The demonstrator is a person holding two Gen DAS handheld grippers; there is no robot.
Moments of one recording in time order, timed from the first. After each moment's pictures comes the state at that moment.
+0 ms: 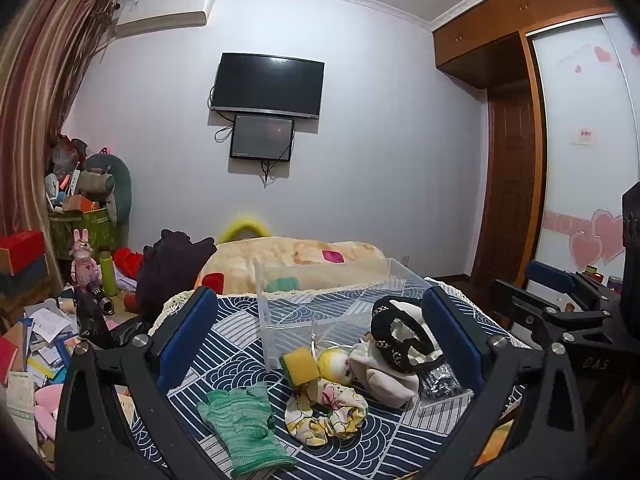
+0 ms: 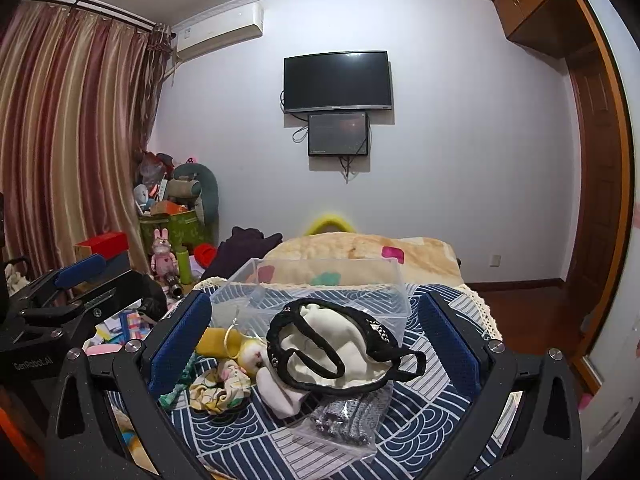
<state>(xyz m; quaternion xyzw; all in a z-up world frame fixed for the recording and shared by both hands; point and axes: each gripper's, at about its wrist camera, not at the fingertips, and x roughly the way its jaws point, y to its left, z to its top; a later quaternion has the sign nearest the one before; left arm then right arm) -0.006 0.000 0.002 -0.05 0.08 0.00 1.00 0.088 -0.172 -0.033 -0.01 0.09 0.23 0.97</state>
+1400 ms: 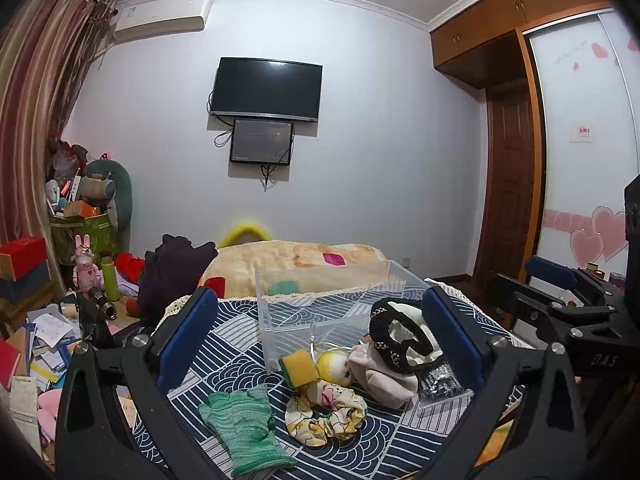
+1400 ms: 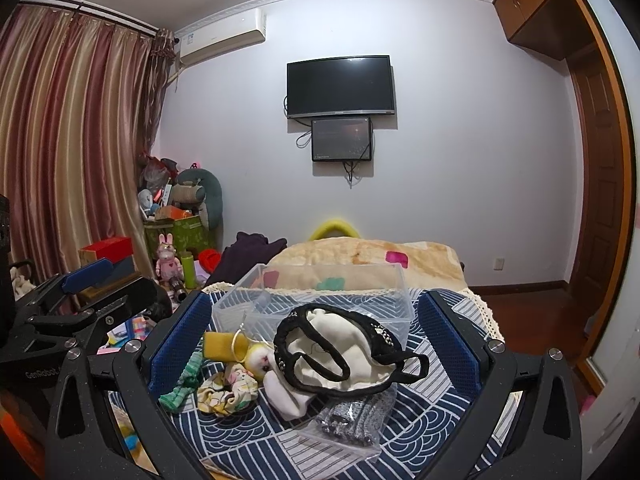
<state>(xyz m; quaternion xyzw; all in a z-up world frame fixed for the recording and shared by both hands) -0.010 -0.004 0.005 -0.04 0.07 0.01 1.00 0.084 -0.172 -0.030 0.00 0.08 0.24 0.97</state>
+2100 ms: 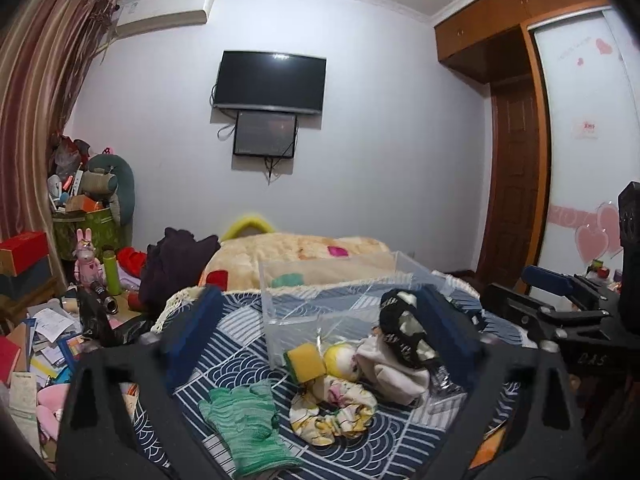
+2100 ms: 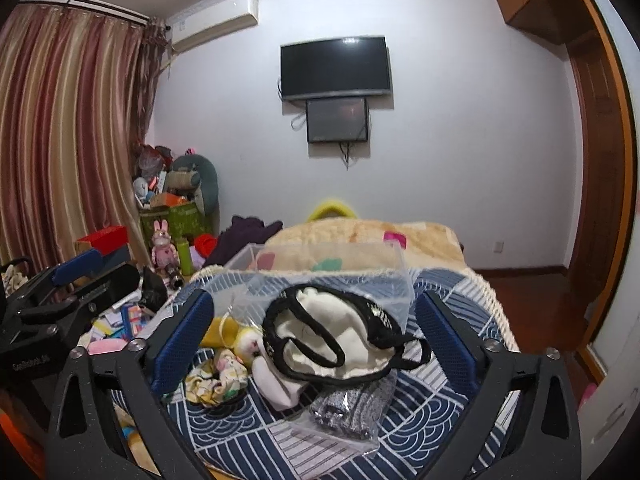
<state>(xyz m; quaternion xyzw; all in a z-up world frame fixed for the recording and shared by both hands) 0.006 -0.001 -0.009 -0.04 0.09 0.01 0.99 0.108 -0.173 -0.050 0.00 0.12 0.24 0.96</state>
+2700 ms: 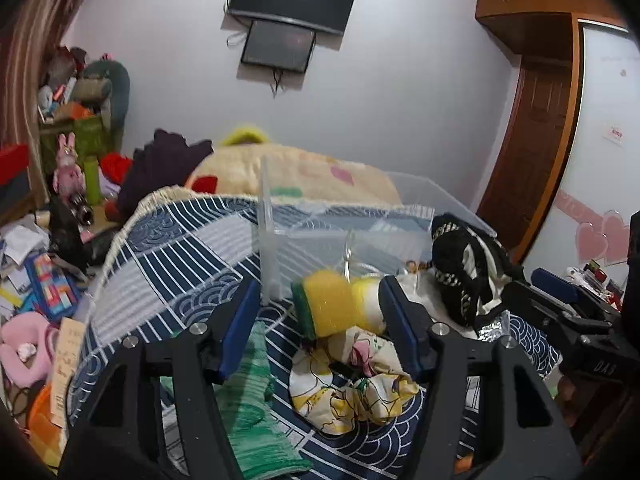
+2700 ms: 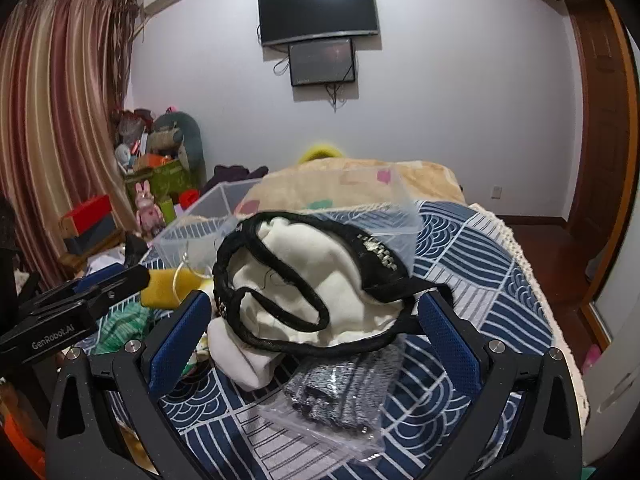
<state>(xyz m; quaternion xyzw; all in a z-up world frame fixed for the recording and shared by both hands) 0.075 0.031 -0.075 -0.12 0.23 -0.01 0.97 0.150 -0.161 -0.091 0.00 0.22 0.22 0.95</state>
